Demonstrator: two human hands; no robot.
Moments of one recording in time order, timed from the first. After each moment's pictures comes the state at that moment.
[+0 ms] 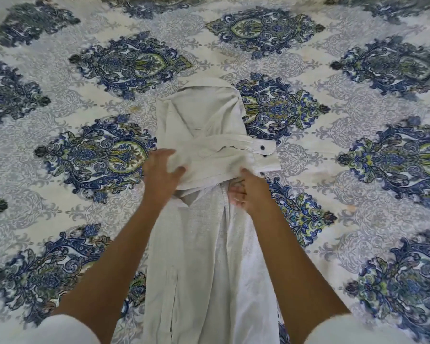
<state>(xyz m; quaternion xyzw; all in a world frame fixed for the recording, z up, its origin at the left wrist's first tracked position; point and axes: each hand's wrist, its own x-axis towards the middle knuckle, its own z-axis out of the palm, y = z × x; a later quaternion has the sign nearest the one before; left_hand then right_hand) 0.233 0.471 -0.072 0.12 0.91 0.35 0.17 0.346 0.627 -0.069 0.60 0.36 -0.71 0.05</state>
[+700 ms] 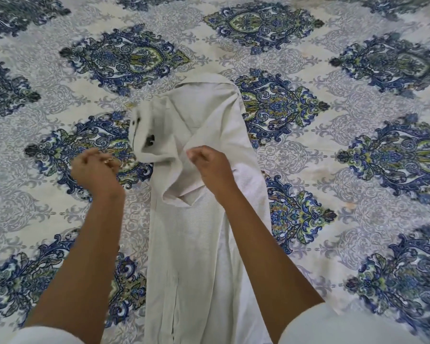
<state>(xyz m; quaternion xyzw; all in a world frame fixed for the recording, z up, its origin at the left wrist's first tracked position) 0.183 0.425 -0.048 -0.28 0.64 0.72 -0.01 0.295 0.582 -0.045 0.30 0.71 -0.64 -0.01</state>
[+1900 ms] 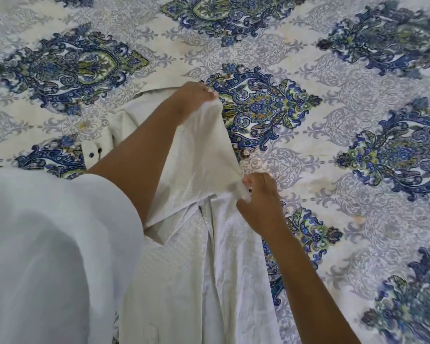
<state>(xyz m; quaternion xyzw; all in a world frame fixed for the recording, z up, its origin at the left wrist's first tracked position) 0.116 0.684 -0.077 0.21 0.82 0.36 0.40 0.370 0.681 -0.104 0.39 0.84 -0.37 0.05</state>
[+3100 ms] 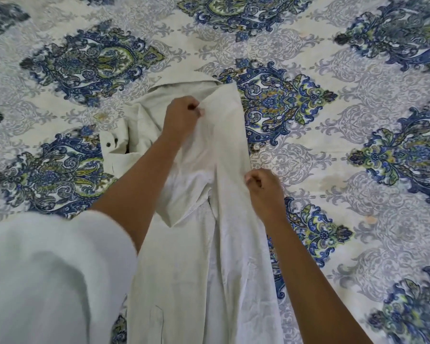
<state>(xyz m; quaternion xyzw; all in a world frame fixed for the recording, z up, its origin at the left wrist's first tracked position) 0.138 0.633 -0.106 0.18 0.90 0.33 0.22 0.359 0.682 -0.137 0.44 0.75 -0.49 -0.07</state>
